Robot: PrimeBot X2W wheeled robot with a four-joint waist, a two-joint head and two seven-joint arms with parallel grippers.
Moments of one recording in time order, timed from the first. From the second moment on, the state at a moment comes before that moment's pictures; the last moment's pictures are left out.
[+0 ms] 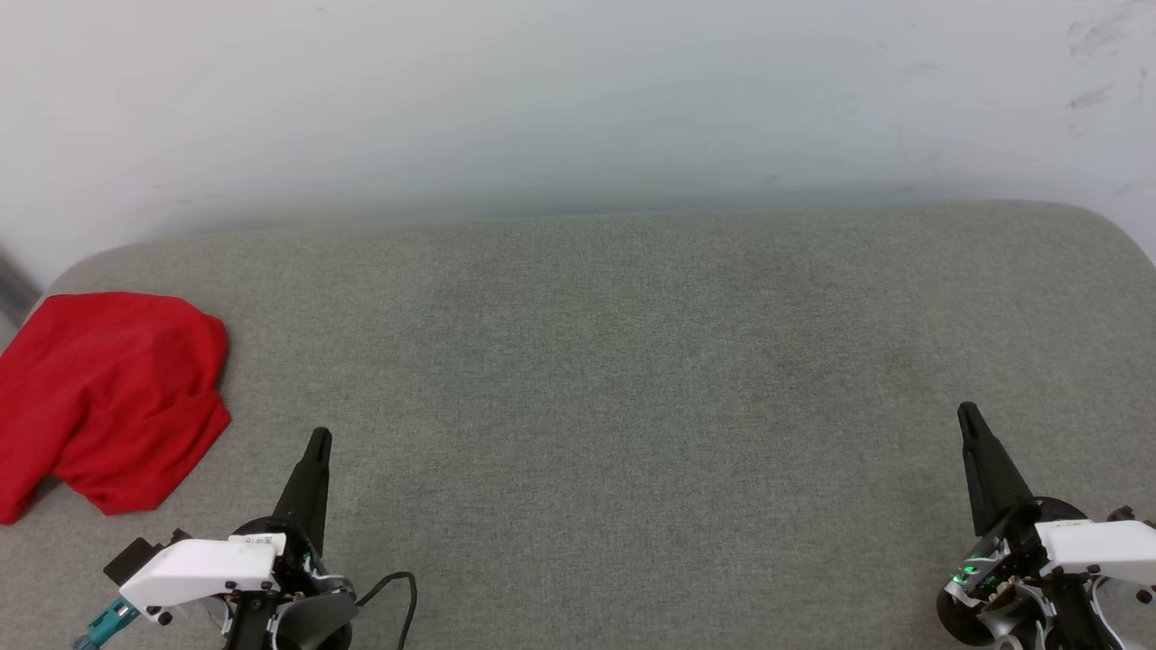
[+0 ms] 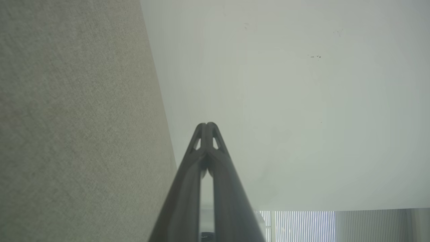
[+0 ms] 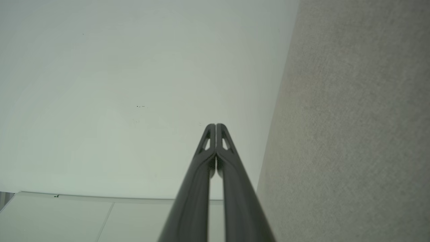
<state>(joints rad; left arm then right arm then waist) -0.11 0.05 0.11 0.25 -1.61 -0.13 0.11 -0.10 -0.05 -0.11 0.25 1.62 0.13 0.12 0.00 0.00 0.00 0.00</state>
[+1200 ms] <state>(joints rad) -0.05 0.04 0.12 0.26 -1.55 -0.13 0.04 -0.05 -0.05 -0.10 0.27 1.53 0.13 0.04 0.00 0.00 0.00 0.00</state>
